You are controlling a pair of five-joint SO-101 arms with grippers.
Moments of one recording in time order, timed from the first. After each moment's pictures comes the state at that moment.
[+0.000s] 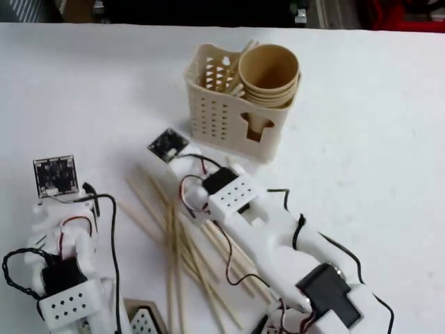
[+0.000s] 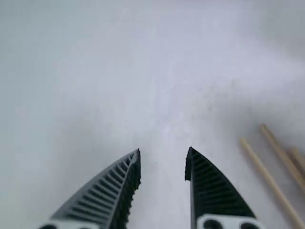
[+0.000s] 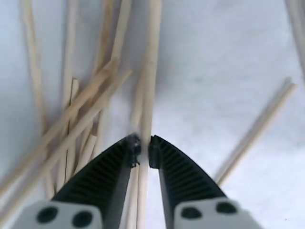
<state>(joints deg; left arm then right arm) -28.8 -85.9 85.0 48.8 -13.1 -41.5 -8.0 34.1 55.7 11.2</state>
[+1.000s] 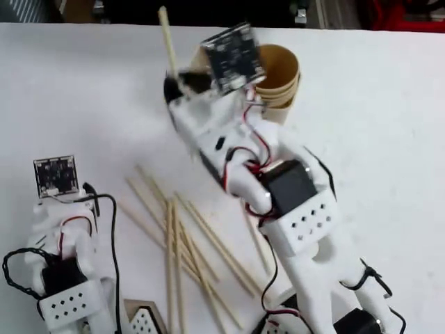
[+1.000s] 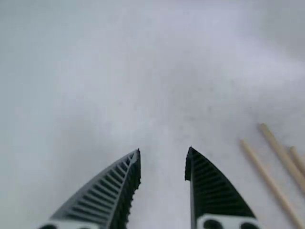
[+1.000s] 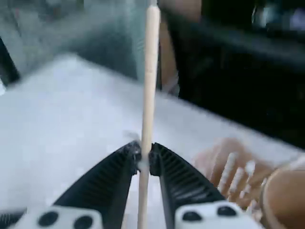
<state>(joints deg) -28.8 -85.9 85.0 48.8 -13.3 -35.0 -29.3 5.6 43.2 -0.3</state>
